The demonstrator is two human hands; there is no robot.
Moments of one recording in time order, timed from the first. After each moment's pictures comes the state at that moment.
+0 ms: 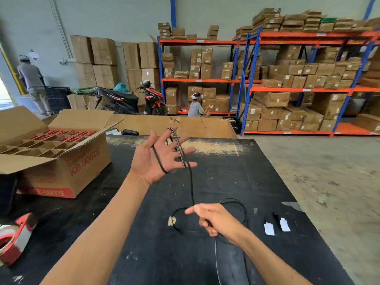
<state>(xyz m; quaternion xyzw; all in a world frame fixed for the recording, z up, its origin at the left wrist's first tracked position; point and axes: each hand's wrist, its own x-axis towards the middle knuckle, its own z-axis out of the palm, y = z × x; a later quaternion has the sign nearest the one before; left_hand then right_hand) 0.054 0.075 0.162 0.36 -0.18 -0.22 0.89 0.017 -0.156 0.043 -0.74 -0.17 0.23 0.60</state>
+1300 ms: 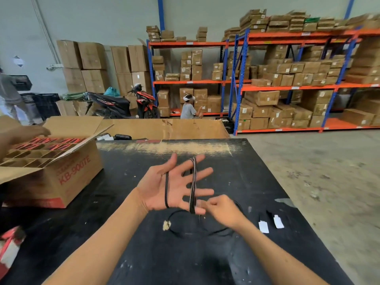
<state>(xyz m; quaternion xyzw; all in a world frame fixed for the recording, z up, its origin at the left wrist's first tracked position) 0.020 0.037 0.146 0.38 -0.22 -0.44 0.78 0.045 -0.176 0.046 -0.87 -0.12 0.08 0.47</state>
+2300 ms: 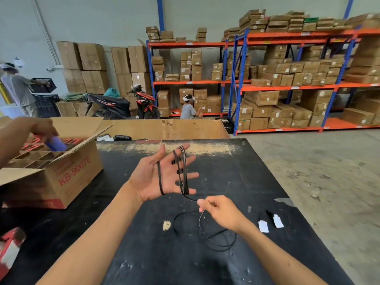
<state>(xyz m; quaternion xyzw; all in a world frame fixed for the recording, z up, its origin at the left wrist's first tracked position) 0.036 0.054 0.155 0.41 -0.19 -0.36 0.82 0.047 -0.179 0.040 -0.88 -0.15 0.05 0.46</state>
